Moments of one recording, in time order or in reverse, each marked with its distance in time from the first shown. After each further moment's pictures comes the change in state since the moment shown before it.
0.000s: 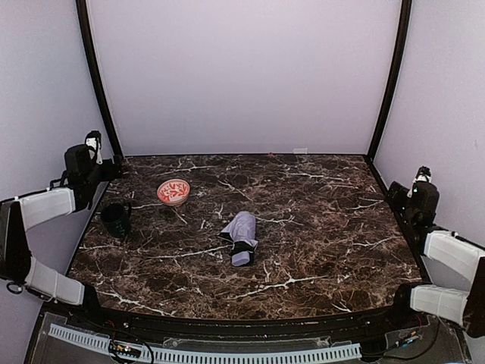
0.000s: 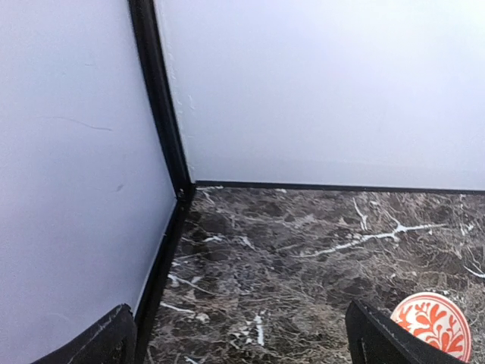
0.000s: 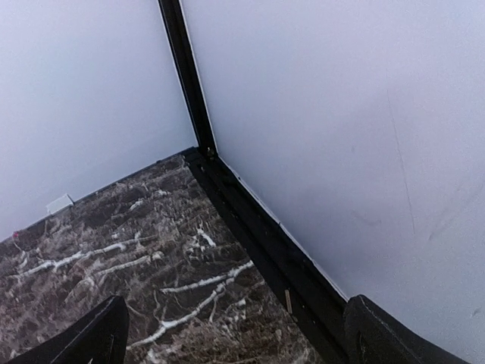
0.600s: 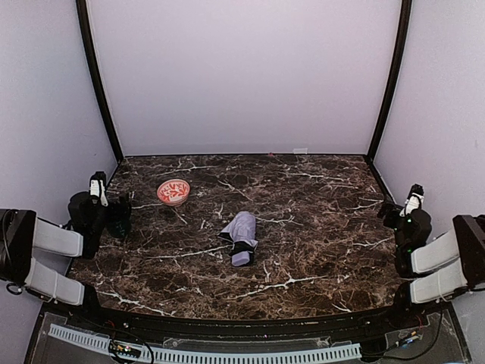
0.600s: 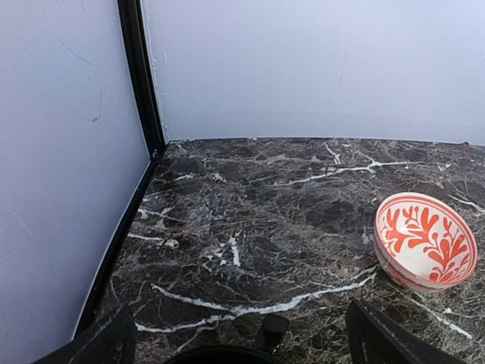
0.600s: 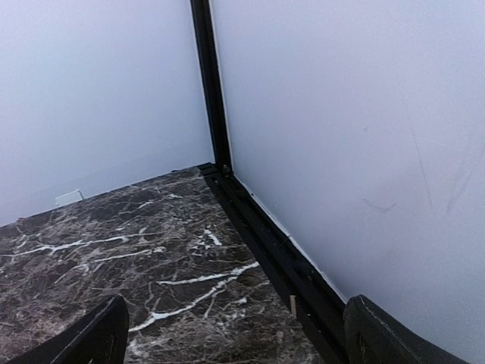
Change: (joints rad) left arm 0.021 -0.047 -0.544 0.568 0.079 0.009; right arm -0.003 0.309 -0.361 0.859 -0.038 -0.125
